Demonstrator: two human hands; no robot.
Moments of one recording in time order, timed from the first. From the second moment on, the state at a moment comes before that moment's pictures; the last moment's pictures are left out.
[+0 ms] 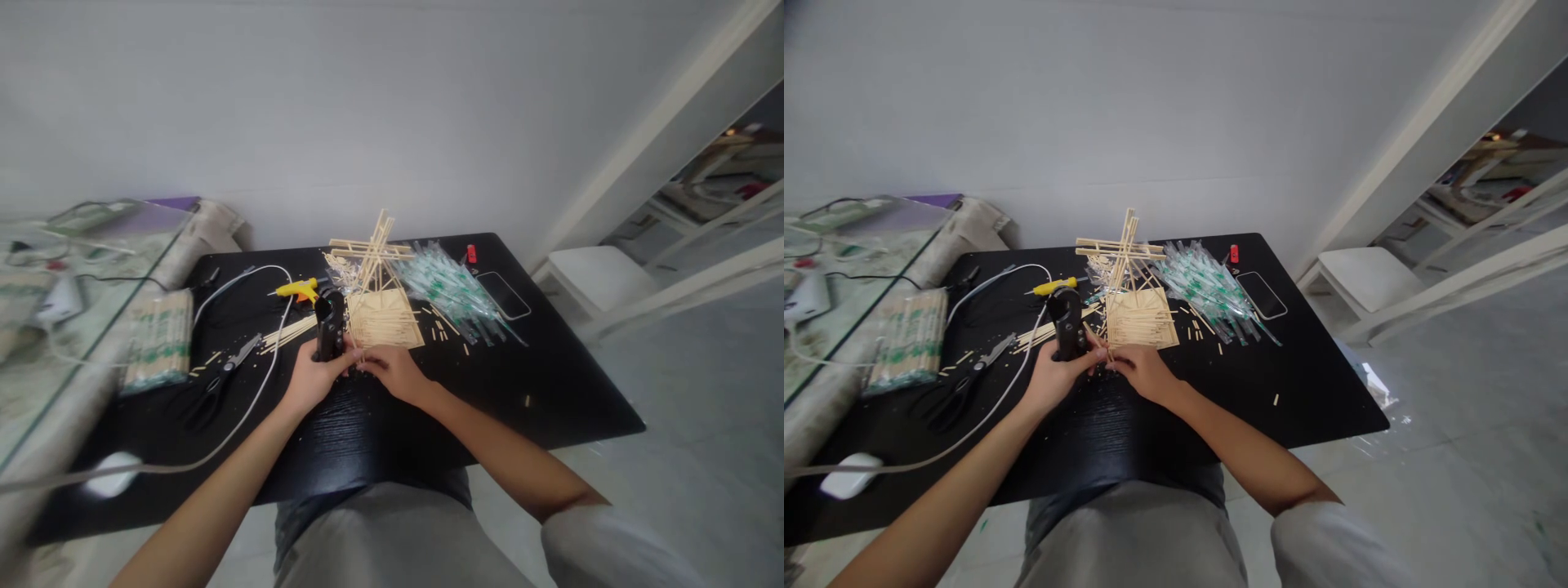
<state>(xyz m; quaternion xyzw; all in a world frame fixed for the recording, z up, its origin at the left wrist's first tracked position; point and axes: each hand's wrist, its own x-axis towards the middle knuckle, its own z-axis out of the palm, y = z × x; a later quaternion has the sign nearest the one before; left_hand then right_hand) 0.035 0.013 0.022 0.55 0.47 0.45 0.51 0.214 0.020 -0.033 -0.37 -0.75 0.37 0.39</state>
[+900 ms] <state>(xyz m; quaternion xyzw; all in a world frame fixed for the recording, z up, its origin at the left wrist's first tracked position) 0.033 0.013 0.015 0.57 0.46 0.43 0.53 0.218 0.024 -0.032 -0.38 -0.75 0.39 0.37</state>
